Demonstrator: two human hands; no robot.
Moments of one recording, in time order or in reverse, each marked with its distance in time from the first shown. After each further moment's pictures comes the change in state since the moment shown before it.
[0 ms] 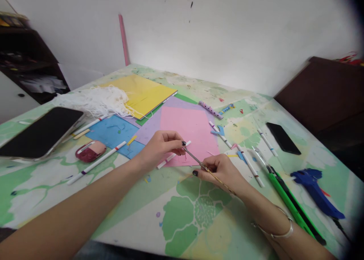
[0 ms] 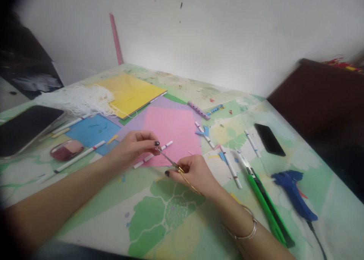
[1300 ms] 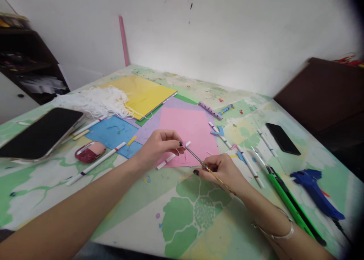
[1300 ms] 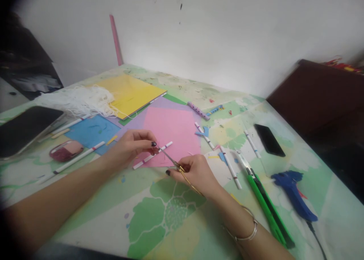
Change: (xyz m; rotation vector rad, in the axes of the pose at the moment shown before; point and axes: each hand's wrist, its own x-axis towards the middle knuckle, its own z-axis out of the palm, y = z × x) left_hand -0.002 0.006 -0.002 0.019 0.000 0.027; right_hand 0.000 -0.002 -0.002 0.002 0.040 0.009
